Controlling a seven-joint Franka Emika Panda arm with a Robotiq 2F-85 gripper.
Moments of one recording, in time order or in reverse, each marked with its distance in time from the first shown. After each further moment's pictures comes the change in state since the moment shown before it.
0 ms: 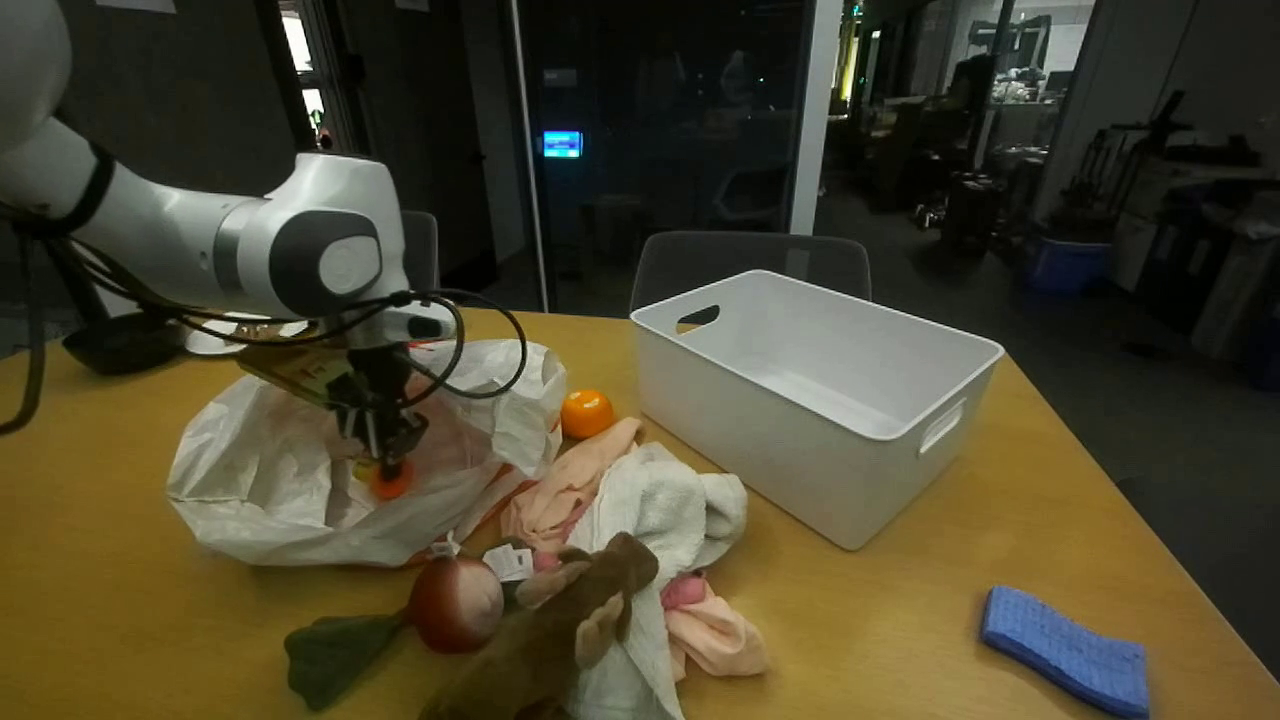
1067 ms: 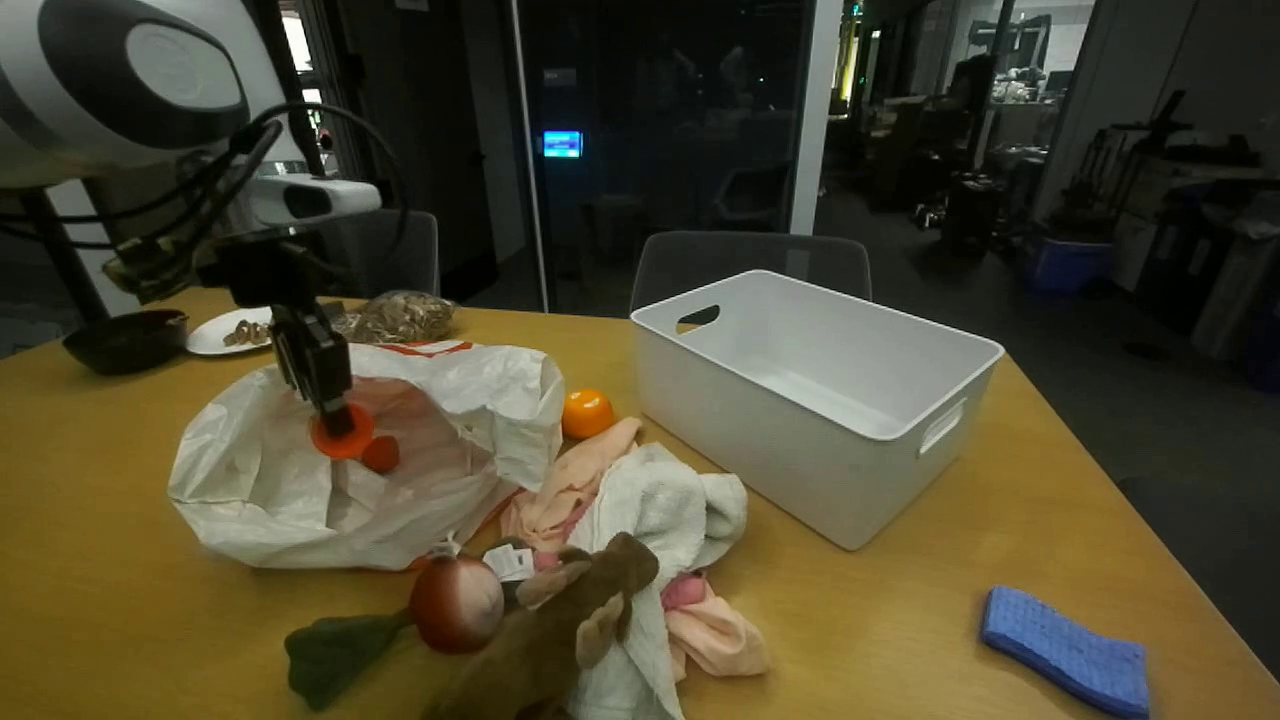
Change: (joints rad) arm -0.027 -0.383 0.055 -0.026 -0.184 -0.414 0.331
